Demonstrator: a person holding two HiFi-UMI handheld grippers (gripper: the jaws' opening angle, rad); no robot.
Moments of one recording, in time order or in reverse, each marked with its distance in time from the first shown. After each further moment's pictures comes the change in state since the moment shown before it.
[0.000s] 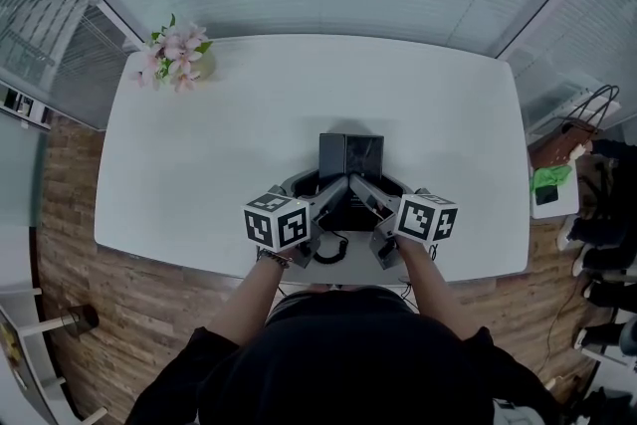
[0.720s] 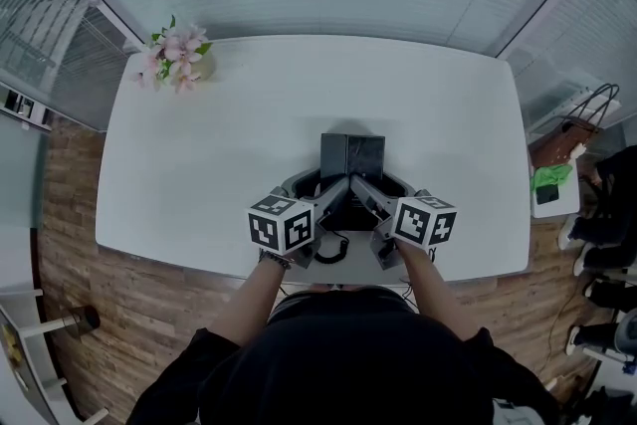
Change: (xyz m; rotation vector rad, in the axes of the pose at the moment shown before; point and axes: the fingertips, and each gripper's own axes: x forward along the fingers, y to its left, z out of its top) left arm -0.001 -0.001 -0.001 0.054 0.013 0.047; right arm -0.005 -0.001 0.001 -0.074 -0.008 -0.054
